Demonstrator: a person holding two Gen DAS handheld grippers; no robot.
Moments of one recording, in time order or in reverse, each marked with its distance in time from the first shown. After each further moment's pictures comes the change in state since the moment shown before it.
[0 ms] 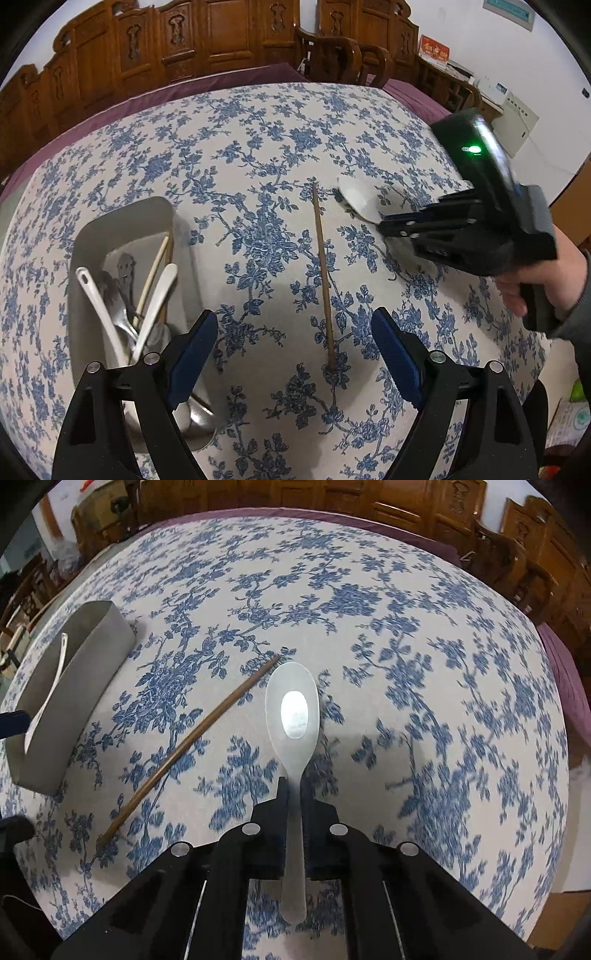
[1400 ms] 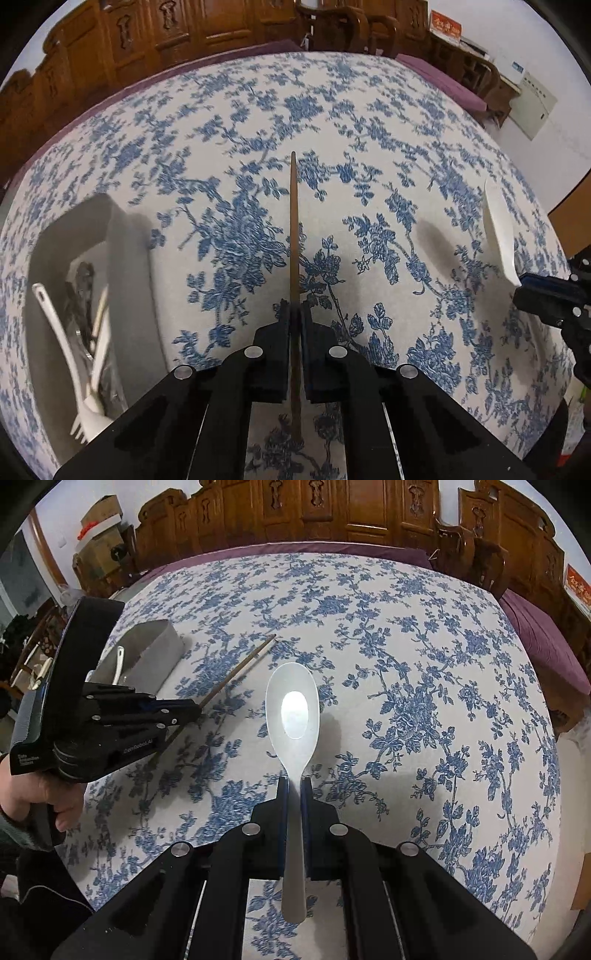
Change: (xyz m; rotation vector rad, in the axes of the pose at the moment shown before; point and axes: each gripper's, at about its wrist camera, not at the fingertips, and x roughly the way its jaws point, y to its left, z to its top) left arm 0.062 -0.017 0.012 0.011 0.066 0.071; right arm -0.080 0.011 -0.080 0.113 -0.129 0.075
